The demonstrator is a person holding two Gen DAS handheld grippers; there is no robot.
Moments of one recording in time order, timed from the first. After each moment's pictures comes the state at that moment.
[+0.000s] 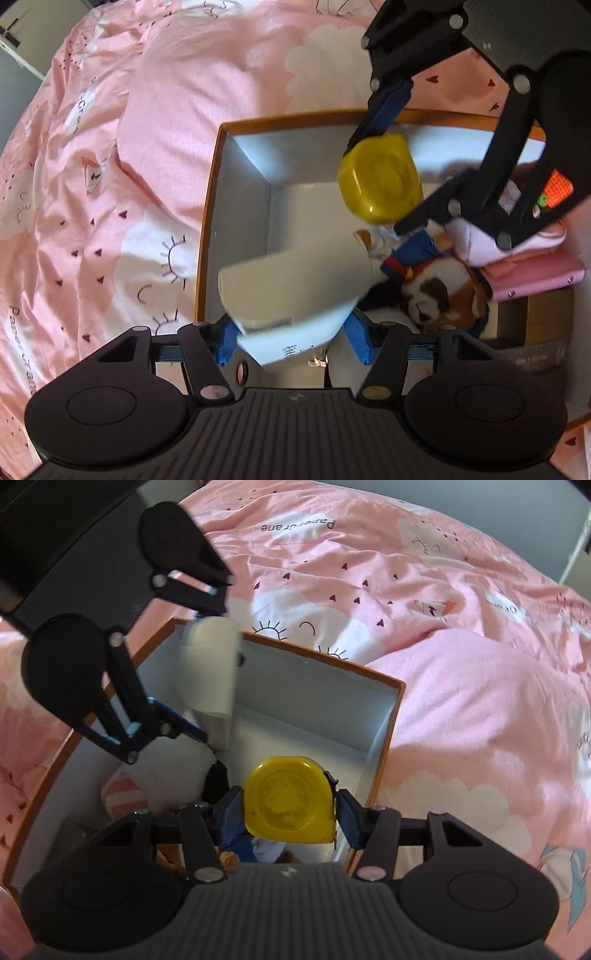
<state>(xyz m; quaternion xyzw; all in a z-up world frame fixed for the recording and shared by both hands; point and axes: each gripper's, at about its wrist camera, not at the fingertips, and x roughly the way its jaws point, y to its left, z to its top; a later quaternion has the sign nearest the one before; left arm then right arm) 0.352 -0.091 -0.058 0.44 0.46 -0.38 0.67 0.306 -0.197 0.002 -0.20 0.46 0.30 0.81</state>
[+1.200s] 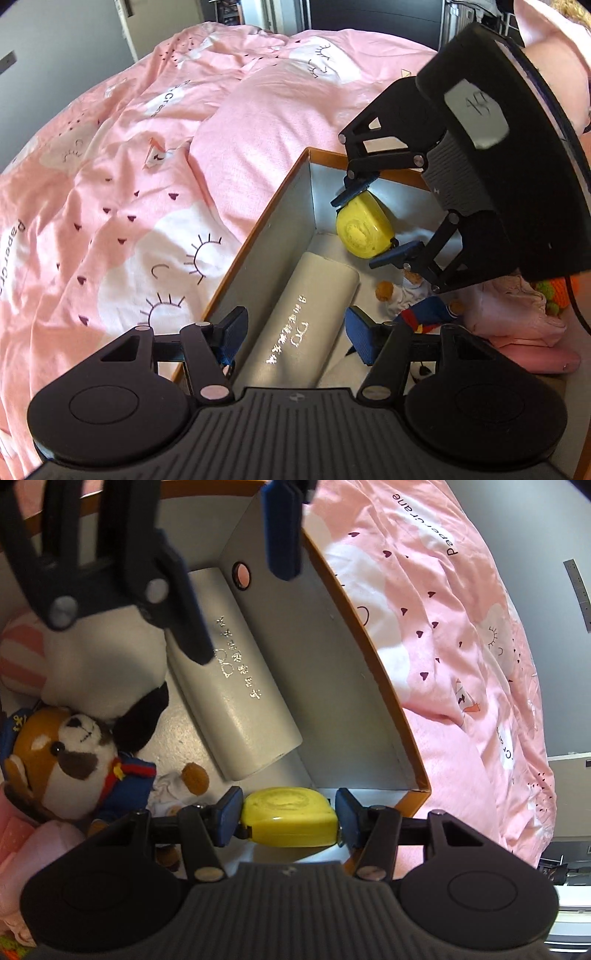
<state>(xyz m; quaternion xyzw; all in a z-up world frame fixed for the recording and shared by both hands) 0.329 -0.024 -0.037 0.23 0.42 -0.34 0.81 0.326 -0.137 -0.053 -0.55 0.37 0.31 0.68</state>
